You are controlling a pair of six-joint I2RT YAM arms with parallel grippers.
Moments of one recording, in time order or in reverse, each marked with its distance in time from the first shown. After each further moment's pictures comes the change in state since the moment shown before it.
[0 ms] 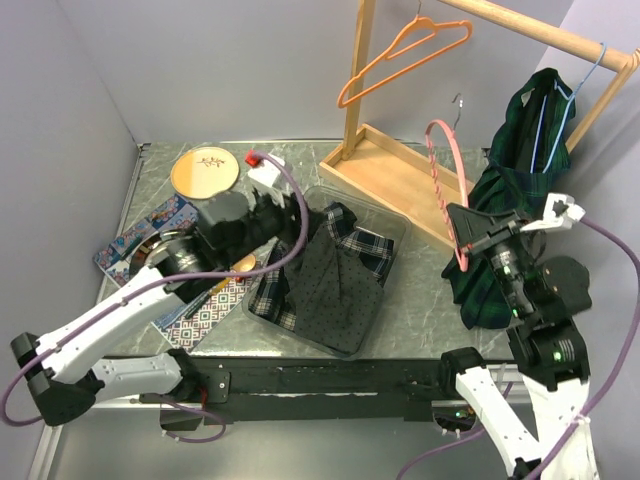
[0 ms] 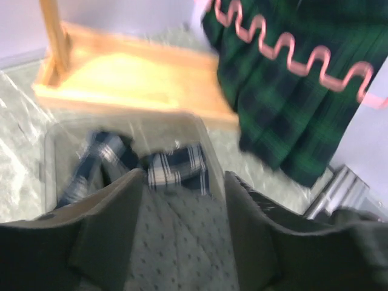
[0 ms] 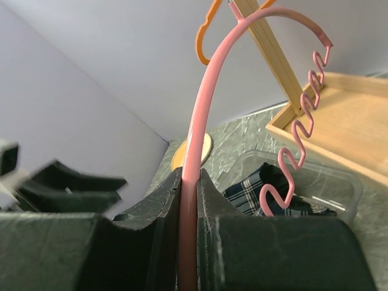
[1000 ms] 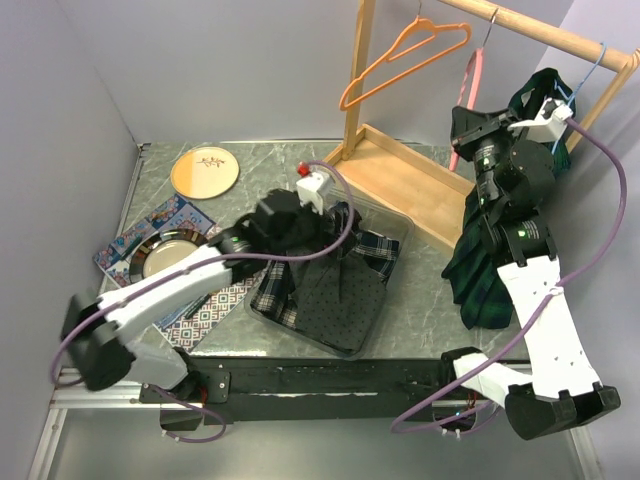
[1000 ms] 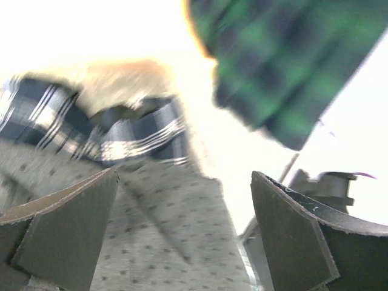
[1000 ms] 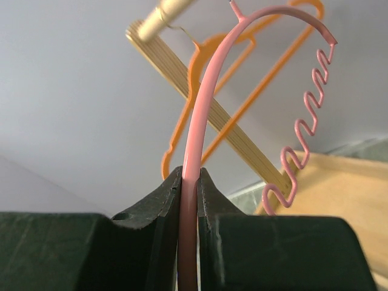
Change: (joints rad) left arm 0.022 0.251 -0.069 0.100 0.201 -0.103; right arm 0.000 0.550 0.306 0.307 0.294 0.018
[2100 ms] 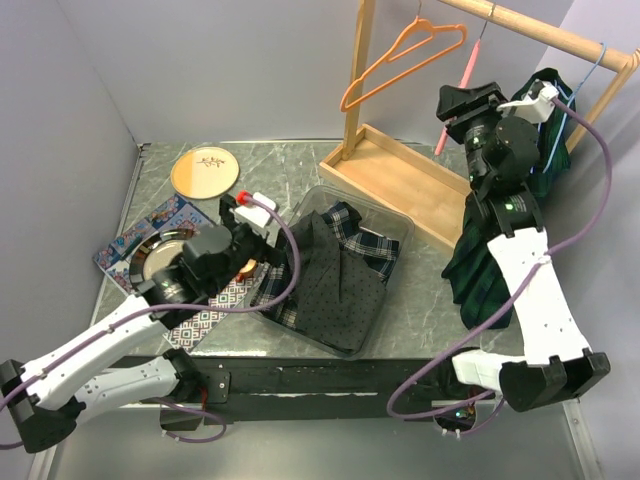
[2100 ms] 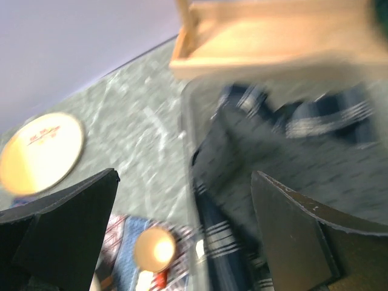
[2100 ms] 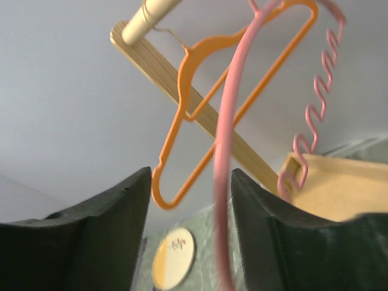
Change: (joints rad) left arm -0.003 -0.476 -0.249 -0.049 -0.461 0.507; right arm 0.000 0.141 0.094 0.028 0.019 0.015
